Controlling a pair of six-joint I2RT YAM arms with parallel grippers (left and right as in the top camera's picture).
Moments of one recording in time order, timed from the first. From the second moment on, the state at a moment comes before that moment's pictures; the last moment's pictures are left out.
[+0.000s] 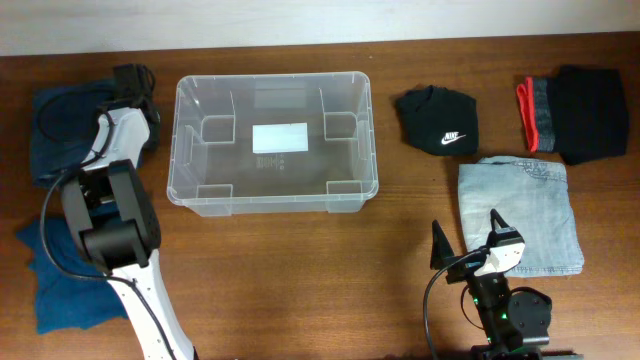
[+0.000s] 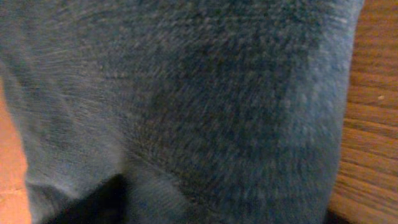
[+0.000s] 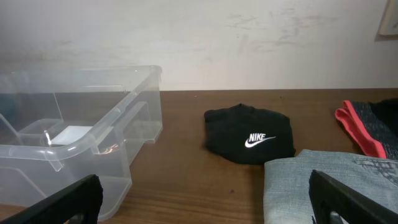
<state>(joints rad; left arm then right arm) 0.18 2.38 1.82 -0.58 -0.58 0.29 0.01 0.01 0.01 -0.06 -0.16 0.07</state>
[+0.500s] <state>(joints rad) 0.18 2.39 1.84 -0.58 -0.64 0.27 0.01 0.01 0.01 -0.06 -0.16 0.07</state>
